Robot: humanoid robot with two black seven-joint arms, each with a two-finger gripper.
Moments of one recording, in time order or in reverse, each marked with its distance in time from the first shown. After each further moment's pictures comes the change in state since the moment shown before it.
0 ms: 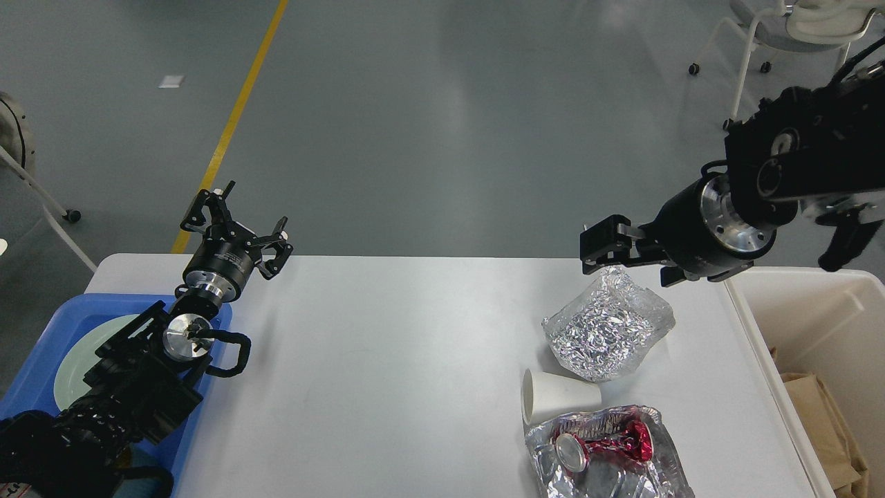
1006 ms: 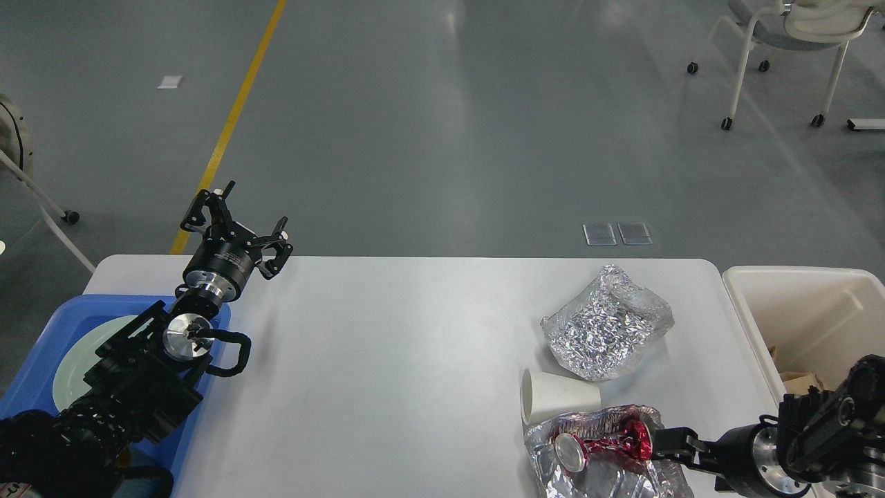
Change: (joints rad) left arm 0.000 0.000 -0.001 -0.001 0.000 -0.001 0.001; right arm -0.971 -0.206 -0.002 -0.128 -0.107 -0.546 0.205
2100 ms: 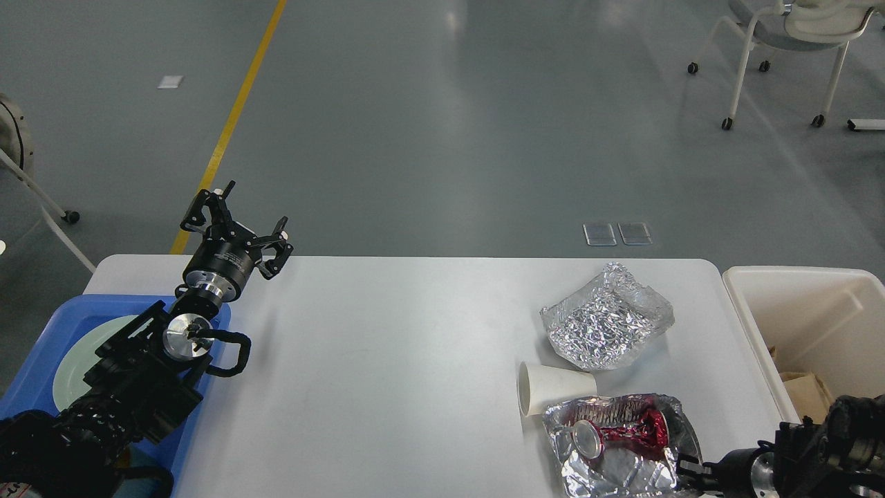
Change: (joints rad) left arm 0.000 0.000 0.000 0.000 0.000 0.000 0.000; right arm -0.148 0.030 -0.008 -0.126 0.020 -0.089 0.042
